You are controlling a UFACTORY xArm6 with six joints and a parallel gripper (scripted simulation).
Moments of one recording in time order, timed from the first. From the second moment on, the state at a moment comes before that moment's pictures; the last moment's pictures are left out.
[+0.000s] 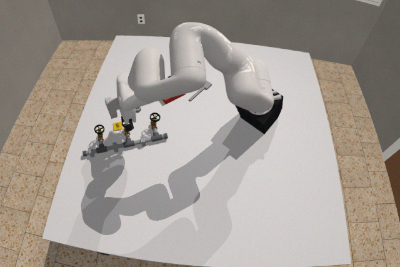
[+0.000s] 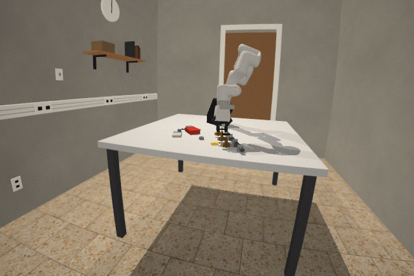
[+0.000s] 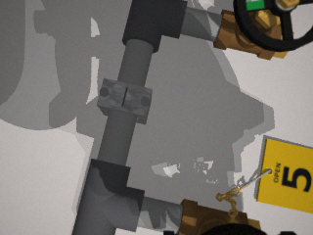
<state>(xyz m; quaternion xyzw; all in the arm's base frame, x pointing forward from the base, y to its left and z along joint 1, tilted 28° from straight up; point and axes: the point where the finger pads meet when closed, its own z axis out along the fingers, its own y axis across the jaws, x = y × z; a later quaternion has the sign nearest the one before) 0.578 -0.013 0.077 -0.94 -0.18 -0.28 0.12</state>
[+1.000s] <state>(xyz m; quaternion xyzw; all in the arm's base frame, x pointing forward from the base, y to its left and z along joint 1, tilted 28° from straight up) 0.578 -0.012 0.078 -0.93 -0.18 -0.29 0.12</state>
